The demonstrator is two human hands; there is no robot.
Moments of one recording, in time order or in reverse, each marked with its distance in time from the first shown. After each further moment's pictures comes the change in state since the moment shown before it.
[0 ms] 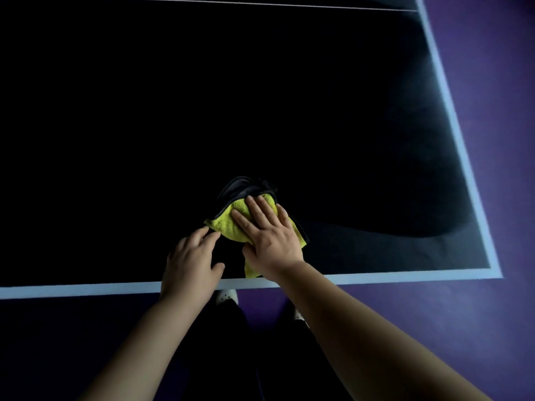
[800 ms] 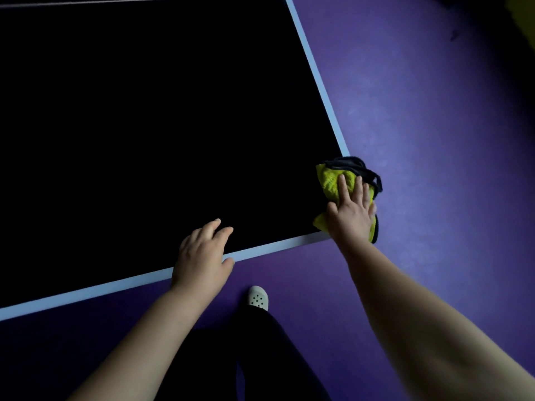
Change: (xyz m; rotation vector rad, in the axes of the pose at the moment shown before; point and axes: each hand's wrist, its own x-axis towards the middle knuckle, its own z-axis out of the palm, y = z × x) left_hand -0.042 0.209 0.080 0.030 0.014 0.356; right_hand -0.199 0.276 -0.092 0.125 0.170 0.970
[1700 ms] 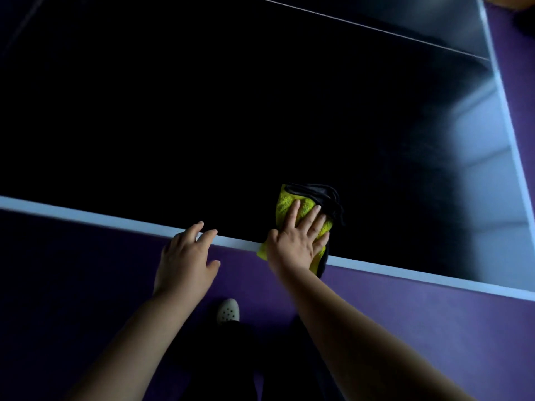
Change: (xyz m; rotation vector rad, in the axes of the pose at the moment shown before) left_hand -0.176 -0.371 -0.088 -0.127 0.102 -0.419; right_hand -0.281 -0.412 0.192 -0.100 -0.220 -0.284
